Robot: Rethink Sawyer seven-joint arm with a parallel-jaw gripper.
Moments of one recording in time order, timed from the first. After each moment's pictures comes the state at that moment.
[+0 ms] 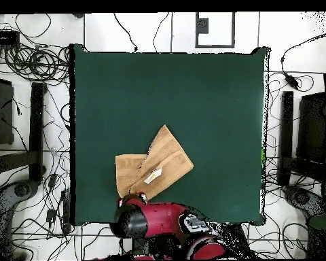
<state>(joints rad) -0.19 -0.54 0.12 2.21 -0.22 -0.06 1.57</state>
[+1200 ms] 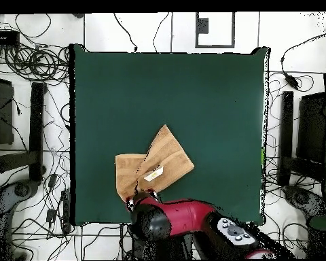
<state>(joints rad) -0.43 -0.67 0.31 2.26 -0.40 0.04 1.57</state>
